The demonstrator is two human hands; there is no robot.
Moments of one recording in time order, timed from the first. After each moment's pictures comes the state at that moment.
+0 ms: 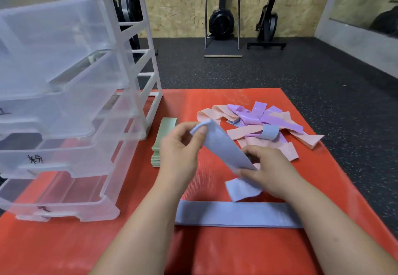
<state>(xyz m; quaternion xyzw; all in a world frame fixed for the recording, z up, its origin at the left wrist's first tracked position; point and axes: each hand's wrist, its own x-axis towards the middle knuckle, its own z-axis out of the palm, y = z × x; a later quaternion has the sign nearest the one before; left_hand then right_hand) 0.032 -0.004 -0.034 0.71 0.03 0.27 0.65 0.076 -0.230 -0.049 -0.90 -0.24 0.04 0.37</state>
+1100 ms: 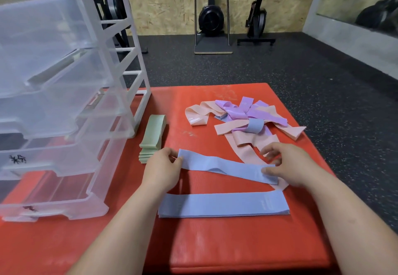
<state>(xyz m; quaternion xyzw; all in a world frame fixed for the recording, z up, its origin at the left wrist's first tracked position) 0.037 0.025 -0.094 0.90 0.18 0.07 0.39 0.091 -0.312 -0.060 -0.95 -0.08 0.09 0.27</state>
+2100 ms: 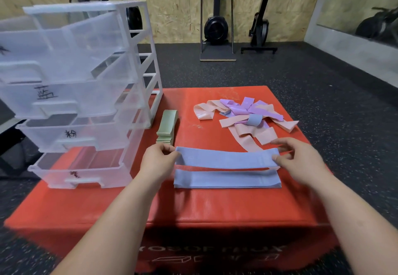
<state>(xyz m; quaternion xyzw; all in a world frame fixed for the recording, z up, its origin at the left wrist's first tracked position) -0.045 0.041 -0.065 0.82 0.22 0.13 0.51 0.011 -0.326 -0.049 -0.92 -0.05 -0.05 0.39</state>
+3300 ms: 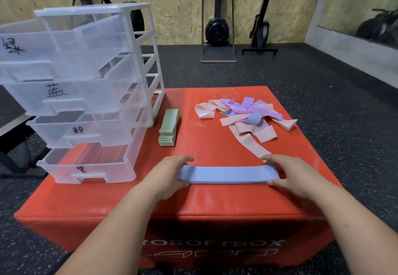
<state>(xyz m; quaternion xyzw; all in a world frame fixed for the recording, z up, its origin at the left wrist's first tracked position) -0.073 0.051 -0.085 0.97 -0.05 0.00 0.23 -0.002 -0.341 -0.075 -0.96 -0.20 0.05 0.19</state>
